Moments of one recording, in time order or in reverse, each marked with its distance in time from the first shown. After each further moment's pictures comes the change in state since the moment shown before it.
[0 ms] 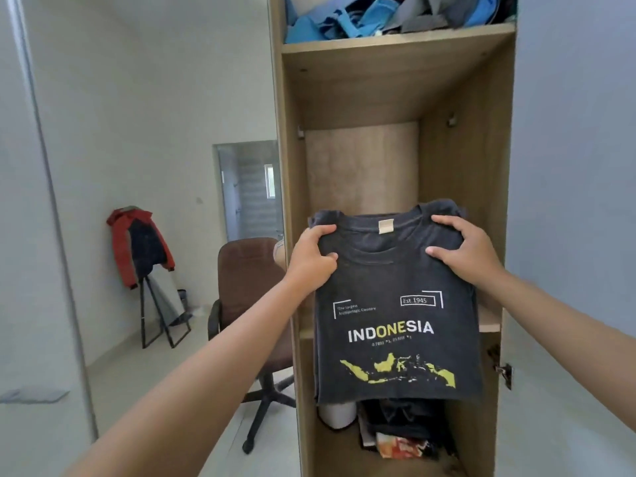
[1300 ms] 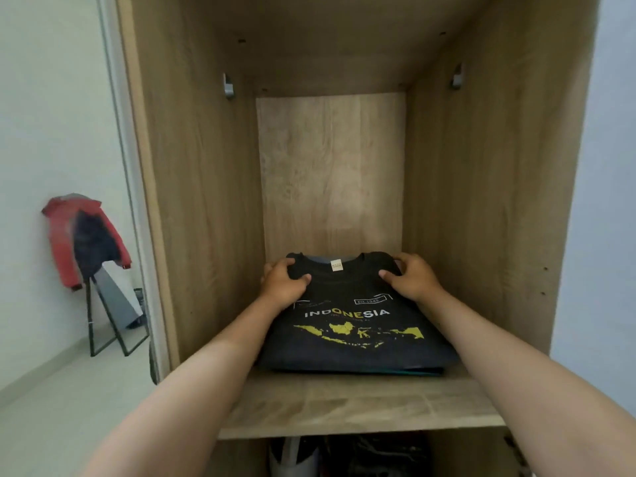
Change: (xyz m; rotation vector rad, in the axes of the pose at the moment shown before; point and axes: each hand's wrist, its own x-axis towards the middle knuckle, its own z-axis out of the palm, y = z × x) left_hand 0.204 -0.181 0.145 0.248 -0.028 -0.382; right_hand 0.171 0.215 0.122 -0.198 -0.227 0.360
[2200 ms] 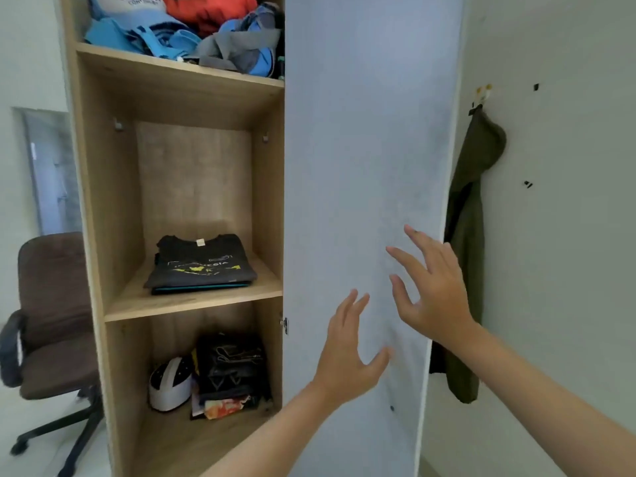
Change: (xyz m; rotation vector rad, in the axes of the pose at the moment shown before) left_hand -0.585 0.184 0.065 -0.360 -0.309 0.862; right_hand -0.533 -0.009 -0.331 -0.614 0.749 -0.709
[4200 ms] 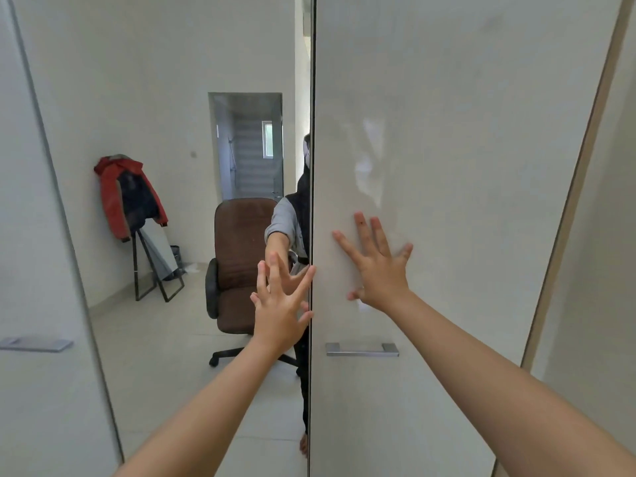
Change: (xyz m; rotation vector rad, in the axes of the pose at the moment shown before) left_hand -0.080 -0.340 -0.373 1.119 0.201 -0.386; right_hand 0.098 -0.300 0.392 0.040 -0.766 -0.023
